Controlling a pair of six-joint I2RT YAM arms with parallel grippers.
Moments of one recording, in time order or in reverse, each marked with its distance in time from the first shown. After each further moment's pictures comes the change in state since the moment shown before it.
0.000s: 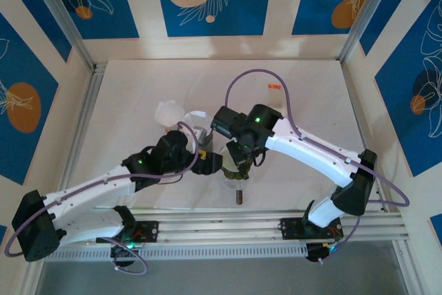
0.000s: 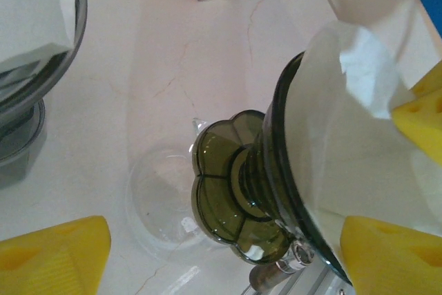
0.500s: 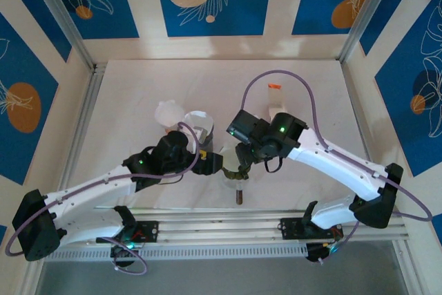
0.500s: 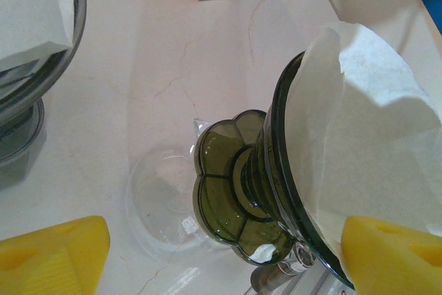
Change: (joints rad) left arm -0.002 0.004 -0.002 0.009 -0.003 0.000; right arm -0.005 -0.175 -0.147 0.080 0.043 0.063
